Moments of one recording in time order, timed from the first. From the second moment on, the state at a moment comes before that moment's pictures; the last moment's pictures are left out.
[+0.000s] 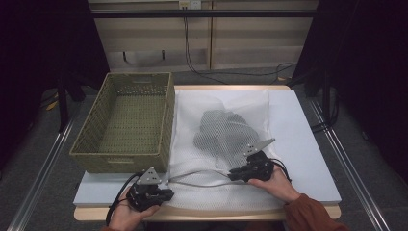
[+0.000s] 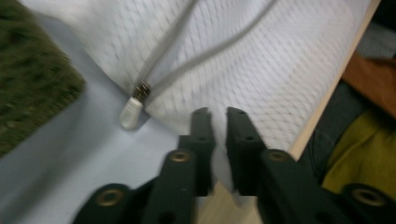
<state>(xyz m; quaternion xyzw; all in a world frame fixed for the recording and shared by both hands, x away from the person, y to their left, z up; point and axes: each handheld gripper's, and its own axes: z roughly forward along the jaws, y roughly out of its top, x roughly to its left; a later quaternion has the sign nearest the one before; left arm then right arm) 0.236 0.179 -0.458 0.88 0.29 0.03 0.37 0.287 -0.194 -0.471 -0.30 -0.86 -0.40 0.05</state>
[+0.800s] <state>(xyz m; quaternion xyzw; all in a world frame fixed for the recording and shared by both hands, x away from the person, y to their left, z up) 0.245 0.173 -0.464 0.90 0.30 0.05 0.32 0.285 -0.193 -0.476 -0.30 -0.87 -0.39 0.05</state>
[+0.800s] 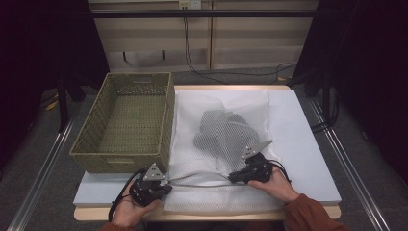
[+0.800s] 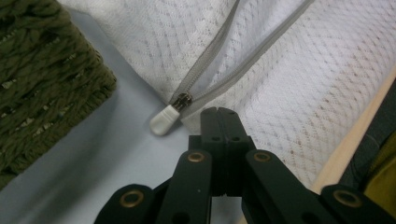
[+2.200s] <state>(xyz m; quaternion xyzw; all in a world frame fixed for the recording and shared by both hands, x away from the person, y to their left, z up) 0.259 0.190 -0.462 0.86 0.33 0.10 0.37 0.269 -0.247 -0.451 -0.34 -0.81 -0.48 -0.01</state>
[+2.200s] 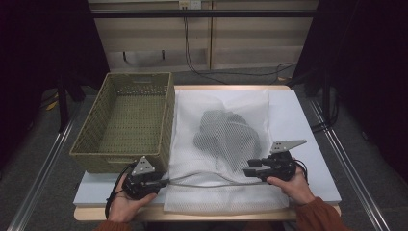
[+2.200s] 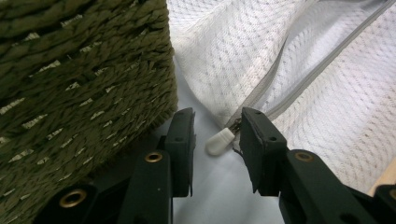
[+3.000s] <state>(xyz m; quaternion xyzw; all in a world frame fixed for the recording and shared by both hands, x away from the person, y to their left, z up) 0.257 0.183 -0.469 0.88 0.30 0.05 0.36 0.271 -0.246 -0.453 -0.34 -0.81 -0.47 -0.01</state>
